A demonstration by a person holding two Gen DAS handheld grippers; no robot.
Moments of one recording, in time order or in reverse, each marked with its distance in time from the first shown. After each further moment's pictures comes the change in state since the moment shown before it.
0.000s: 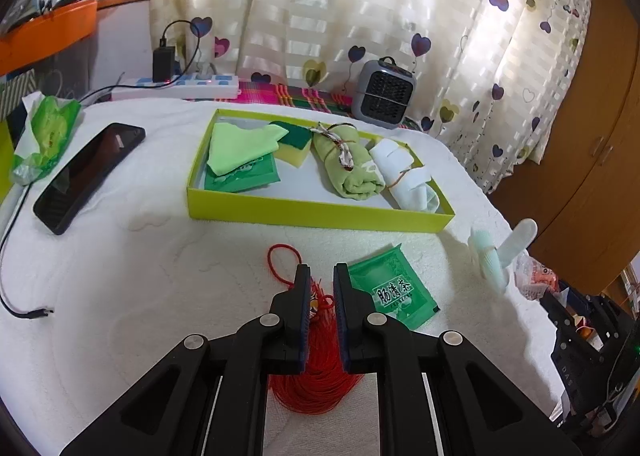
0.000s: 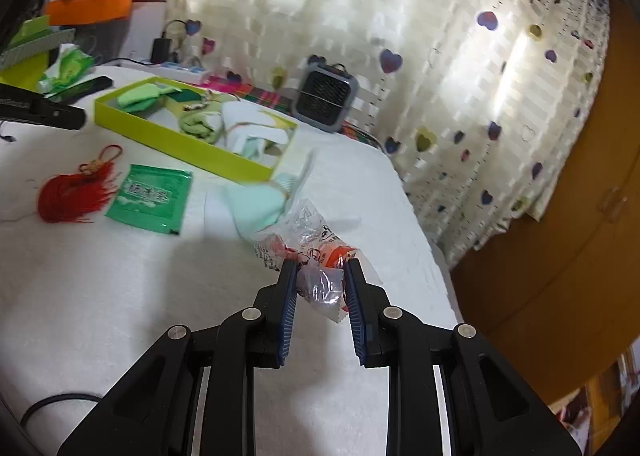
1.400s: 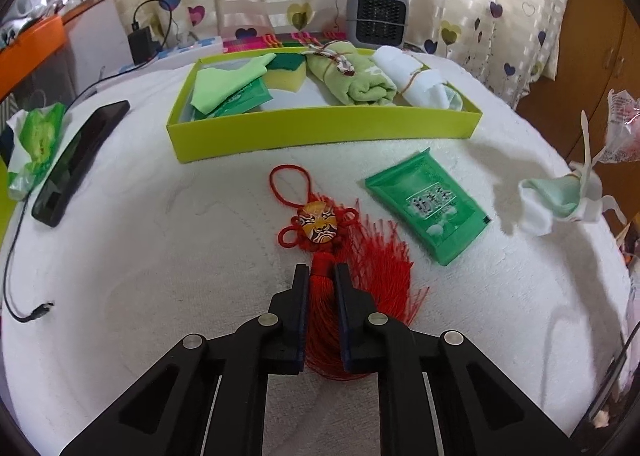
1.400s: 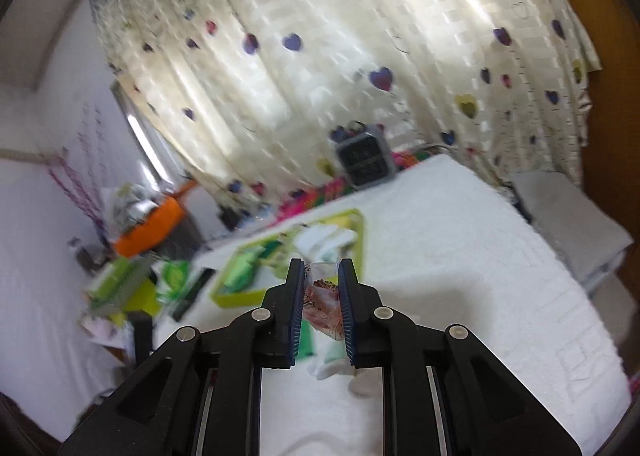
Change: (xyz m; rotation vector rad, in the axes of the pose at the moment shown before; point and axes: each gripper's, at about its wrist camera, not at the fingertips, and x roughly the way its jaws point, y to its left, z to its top) left arm 0.034 -0.007 -0.038 0.186 0.159 0.099; right arm -0.022 -0.100 0.019 0.701 -0.216 0.608
